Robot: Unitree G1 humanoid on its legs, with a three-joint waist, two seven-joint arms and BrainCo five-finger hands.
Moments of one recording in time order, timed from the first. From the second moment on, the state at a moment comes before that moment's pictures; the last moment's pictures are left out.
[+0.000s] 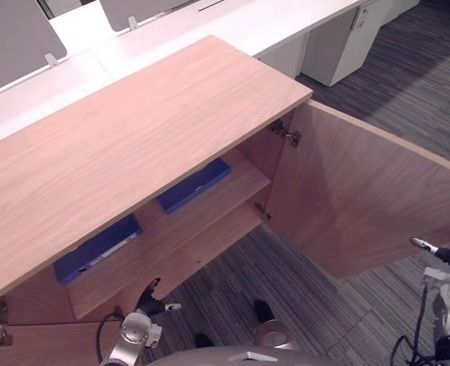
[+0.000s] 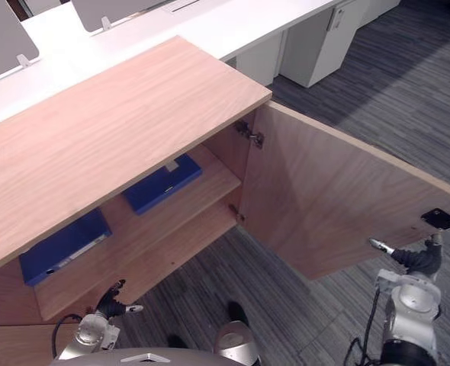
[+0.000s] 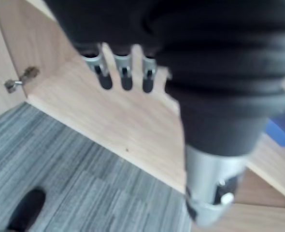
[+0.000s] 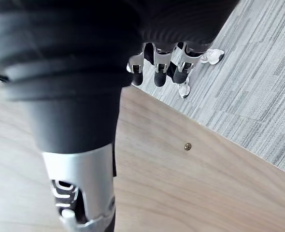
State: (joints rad) left arm 0.10 0.13 -0.11 0.80 0.22 -0.09 0.10; right arm 0.05 -0.54 -0.52 0.47 0.15 -0.10 -0.16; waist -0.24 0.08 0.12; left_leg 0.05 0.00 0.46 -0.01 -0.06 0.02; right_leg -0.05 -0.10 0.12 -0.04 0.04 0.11
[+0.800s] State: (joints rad) left arm 0.15 0.14 -0.12 0.68 0.32 -0.09 0.08; right arm 0.49 -0.15 0.04 0.14 -0.16 -0.15 -0.09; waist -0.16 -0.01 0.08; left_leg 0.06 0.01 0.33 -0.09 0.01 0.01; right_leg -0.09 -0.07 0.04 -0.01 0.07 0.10
